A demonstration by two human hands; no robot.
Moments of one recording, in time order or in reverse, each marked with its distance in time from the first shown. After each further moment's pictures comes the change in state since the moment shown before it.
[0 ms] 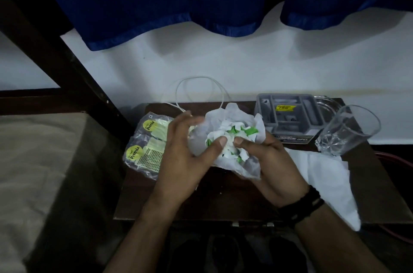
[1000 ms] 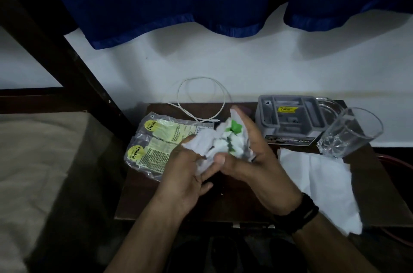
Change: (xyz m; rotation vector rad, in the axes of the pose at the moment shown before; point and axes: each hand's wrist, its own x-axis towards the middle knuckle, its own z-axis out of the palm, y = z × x) left_hand -0.006 0.020 0.009 -0.699 -0.093 -0.814; right_hand -0.010 0.009 0.015 -0.293 -0.218 -0.199
